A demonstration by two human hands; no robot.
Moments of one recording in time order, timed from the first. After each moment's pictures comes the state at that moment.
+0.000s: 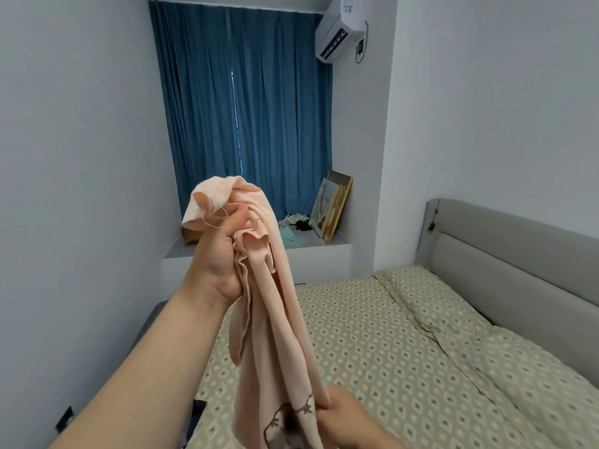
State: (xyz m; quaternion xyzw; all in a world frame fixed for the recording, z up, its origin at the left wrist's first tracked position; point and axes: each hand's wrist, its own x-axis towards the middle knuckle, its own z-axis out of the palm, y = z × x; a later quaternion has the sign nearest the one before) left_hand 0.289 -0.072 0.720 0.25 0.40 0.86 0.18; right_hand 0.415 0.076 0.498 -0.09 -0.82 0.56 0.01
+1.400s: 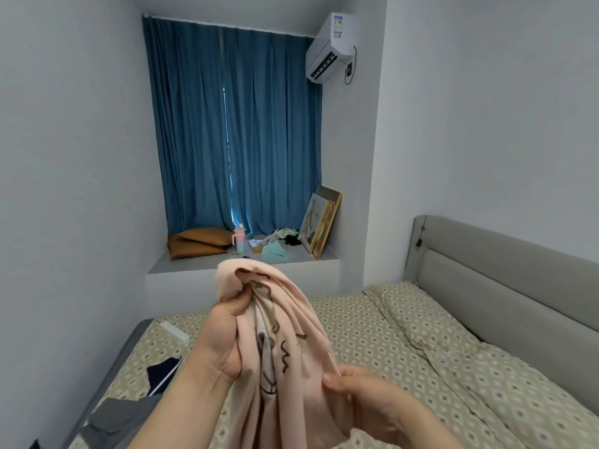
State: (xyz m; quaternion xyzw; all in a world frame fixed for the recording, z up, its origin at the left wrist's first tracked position) left_hand 0.285 -0.069 0.648 0.12 0.32 0.88 0.34; right_hand 0.418 0.111 0.567 -0.15 -0.62 0.77 -0.04
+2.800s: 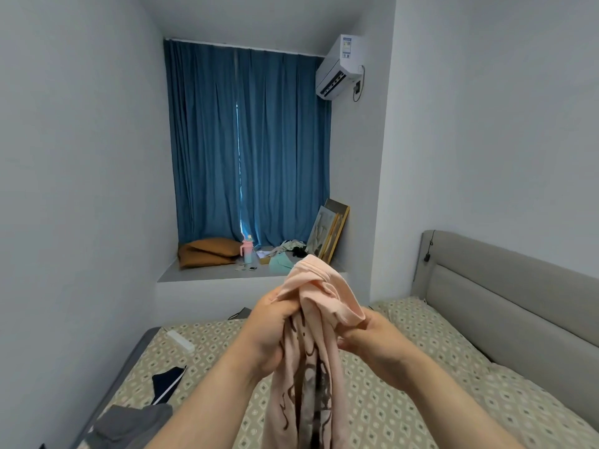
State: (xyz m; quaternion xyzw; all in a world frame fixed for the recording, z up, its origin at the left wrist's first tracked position) left_hand 0.317 -0.032 0.672 0.30 0.51 0.78 0.21; right_hand 0.415 0.130 0.653 -0.02 -0.72 0.68 0.14
